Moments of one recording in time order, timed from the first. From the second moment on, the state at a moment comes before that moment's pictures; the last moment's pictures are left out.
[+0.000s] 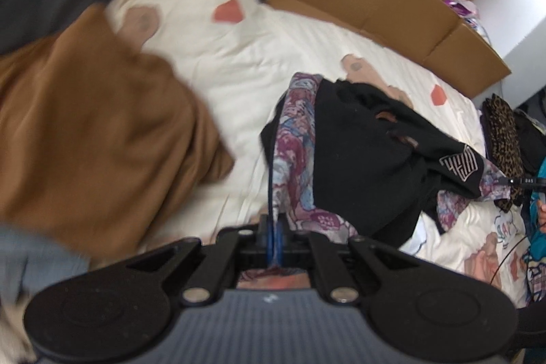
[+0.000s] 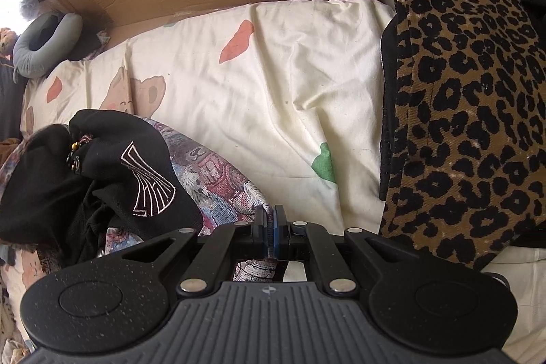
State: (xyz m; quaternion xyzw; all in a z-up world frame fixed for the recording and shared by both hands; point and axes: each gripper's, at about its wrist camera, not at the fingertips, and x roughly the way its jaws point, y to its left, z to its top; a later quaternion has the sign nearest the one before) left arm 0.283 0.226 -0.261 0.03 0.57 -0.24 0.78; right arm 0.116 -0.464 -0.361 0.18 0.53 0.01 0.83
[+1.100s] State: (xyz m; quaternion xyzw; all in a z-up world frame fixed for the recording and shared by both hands) left arm 0.068 0.348 -0.325 -0.09 0.72 -0.08 0.68; right arm 0.019 -0.468 -0.359 0.14 0.65 -0.02 0.74
